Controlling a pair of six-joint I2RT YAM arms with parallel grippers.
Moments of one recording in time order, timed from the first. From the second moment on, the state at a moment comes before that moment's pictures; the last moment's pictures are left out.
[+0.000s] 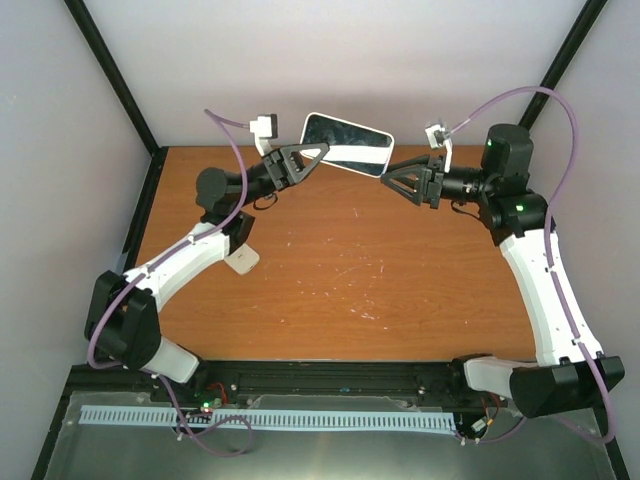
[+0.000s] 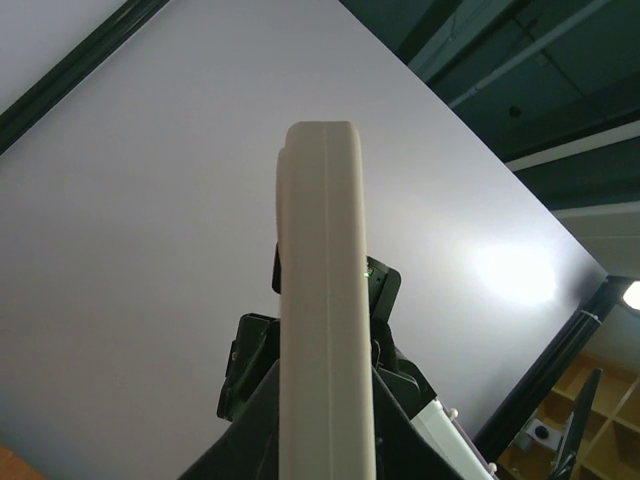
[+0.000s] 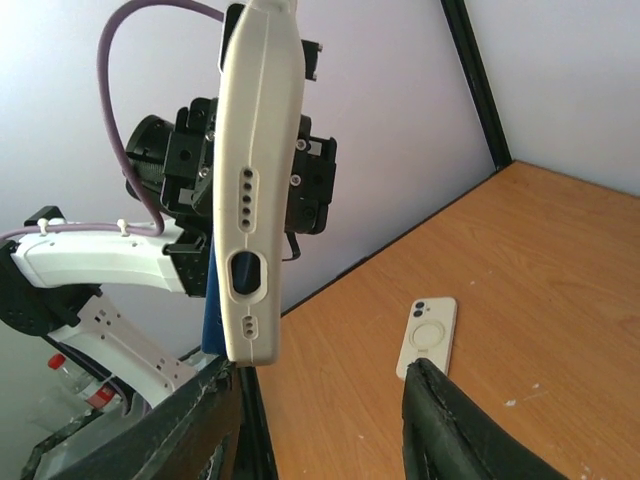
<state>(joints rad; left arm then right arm) -0.51 1.47 1.12 1.03 0.78 -1.30 0.17 1.24 1.43 -0.46 -1.13 0.23</state>
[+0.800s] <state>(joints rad) -0.56 1.55 1.14 1.08 0.78 -1.39 0.10 1.28 1.43 -0.27 -1.22 0.41</state>
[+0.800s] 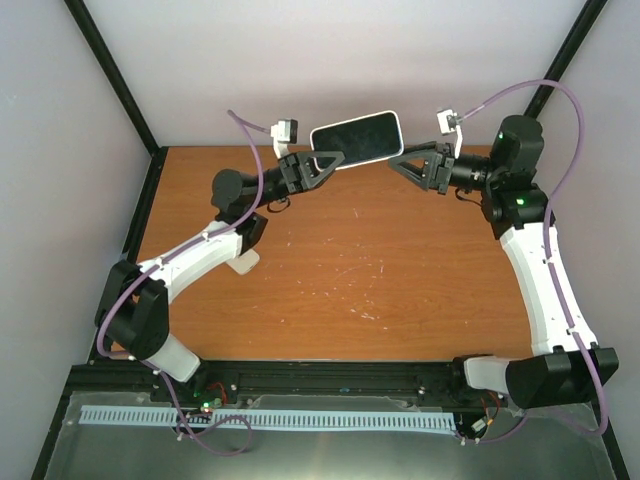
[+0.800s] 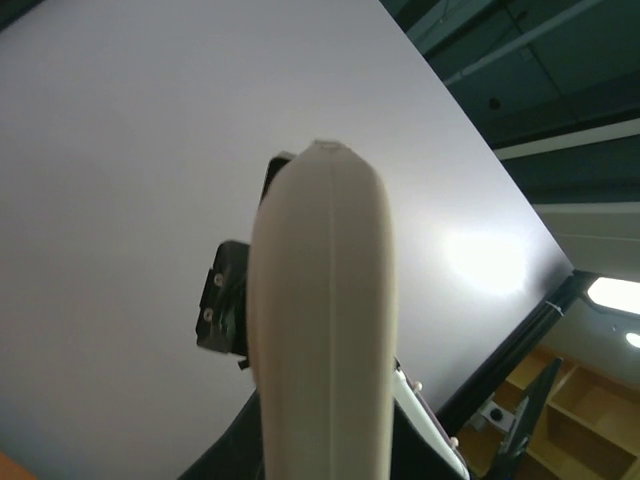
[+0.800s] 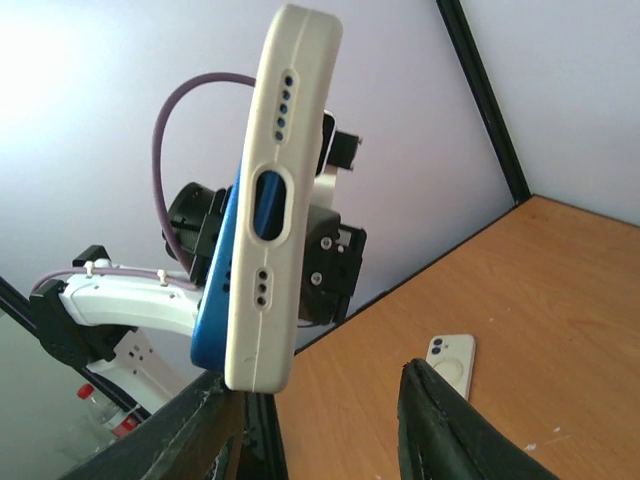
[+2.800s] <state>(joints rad) -0.55 1.56 1.24 1.08 1.37 -1.32 0.08 1.13 1.32 -0.47 -1.48 -0.04</state>
